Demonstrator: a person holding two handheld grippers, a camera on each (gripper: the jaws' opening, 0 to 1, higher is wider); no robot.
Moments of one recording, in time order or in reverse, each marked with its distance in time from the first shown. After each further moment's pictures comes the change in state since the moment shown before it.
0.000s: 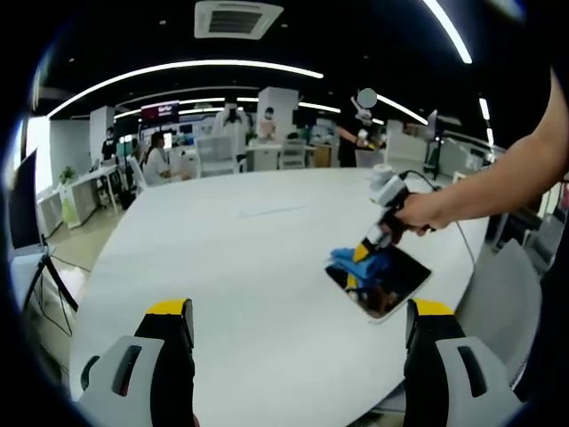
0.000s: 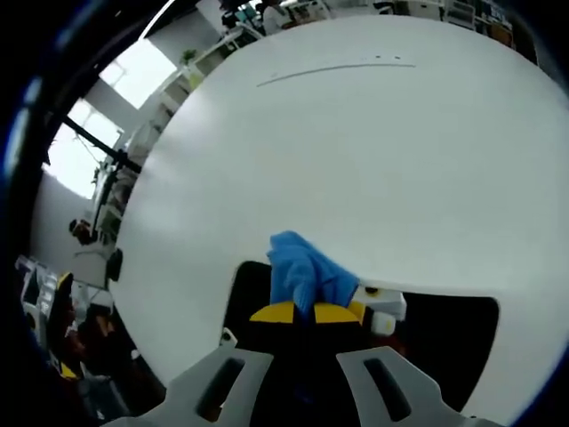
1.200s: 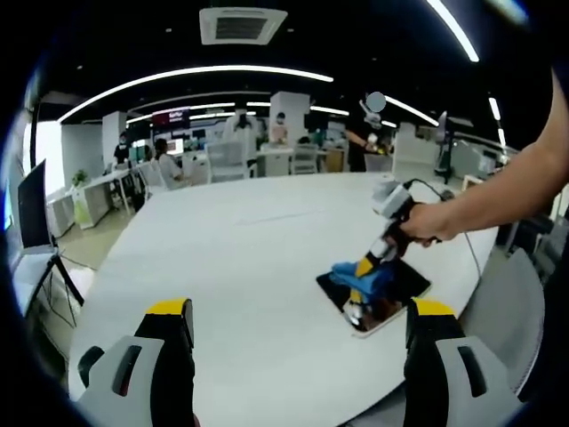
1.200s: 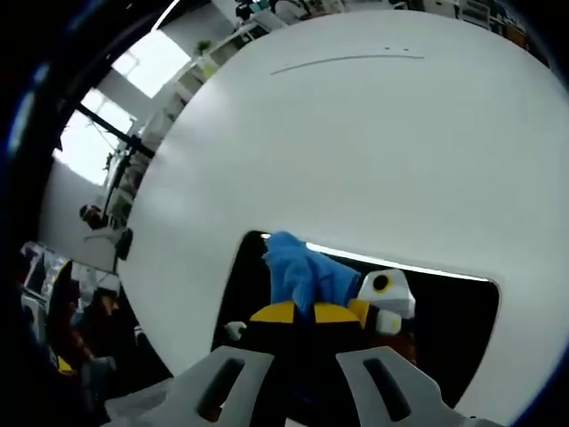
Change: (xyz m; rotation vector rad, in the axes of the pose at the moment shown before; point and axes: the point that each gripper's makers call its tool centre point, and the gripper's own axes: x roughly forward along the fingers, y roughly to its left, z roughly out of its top) left arm 0.004 -0.037 0.014 -0.023 -0.038 0.077; right arm -0.018 0.000 -0.026 -0.040 0.040 0.063
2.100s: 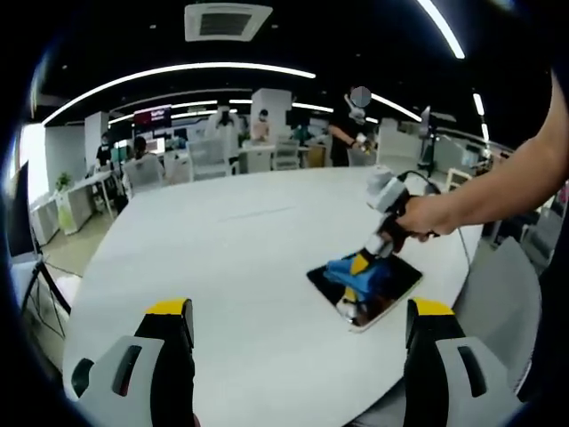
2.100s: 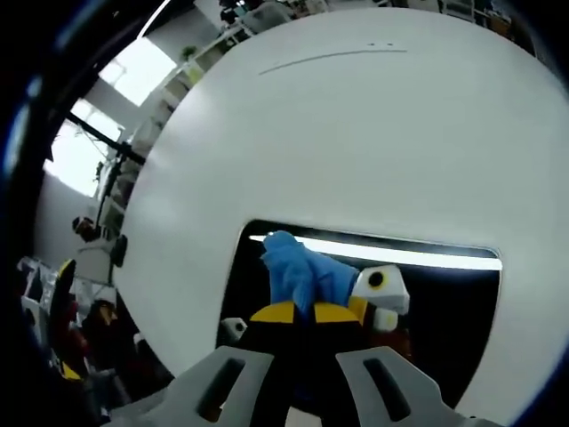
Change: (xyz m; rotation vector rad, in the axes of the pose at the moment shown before) left arm 0.011 0.009 -0.016 0.041 0.035 -0.099; right arm 0.008 0.001 -0.010 0.052 -0.001 -0.049
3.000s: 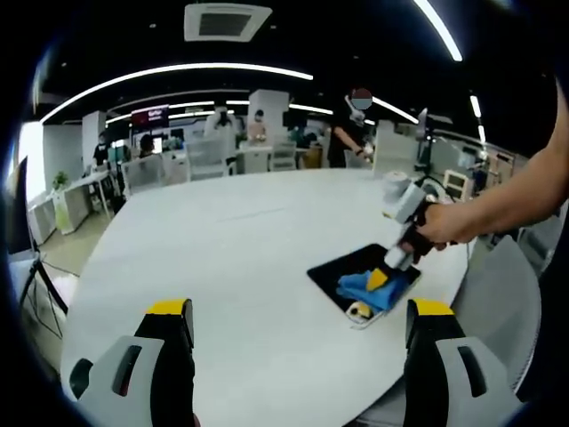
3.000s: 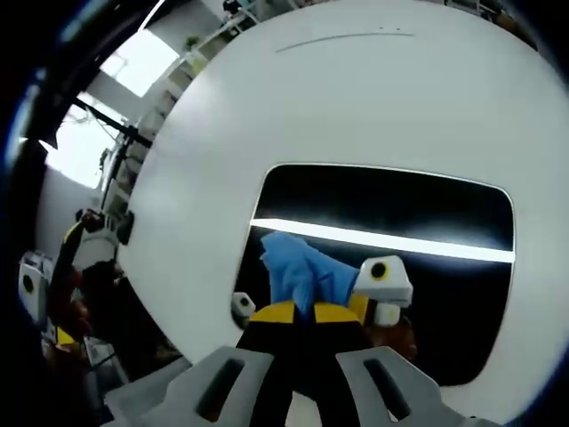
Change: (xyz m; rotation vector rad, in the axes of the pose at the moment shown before) left arm 0.001 0.007 -0.007 -0.002 -0.004 -0.020; right arm -0.012 0.021 -0.049 -0.002 0.043 0.024
